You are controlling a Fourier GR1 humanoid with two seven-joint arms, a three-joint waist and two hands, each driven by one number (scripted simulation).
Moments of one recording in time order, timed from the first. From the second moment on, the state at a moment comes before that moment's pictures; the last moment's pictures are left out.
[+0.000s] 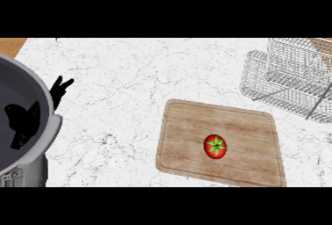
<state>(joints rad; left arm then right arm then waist) -0.22 0.01 0.41 -1.56 -0.46 -0.34 0.15 -0.97 -0.62 0.07 -1.06 1.01 0.10 0.72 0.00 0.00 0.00</state>
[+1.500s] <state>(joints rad) -0.20 0.01 0.40 -1.57 -0.46 -0.33 0.15 -0.77 -0.60 -0.31 -1.21 0.74 -0.13 0.65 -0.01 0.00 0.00</state>
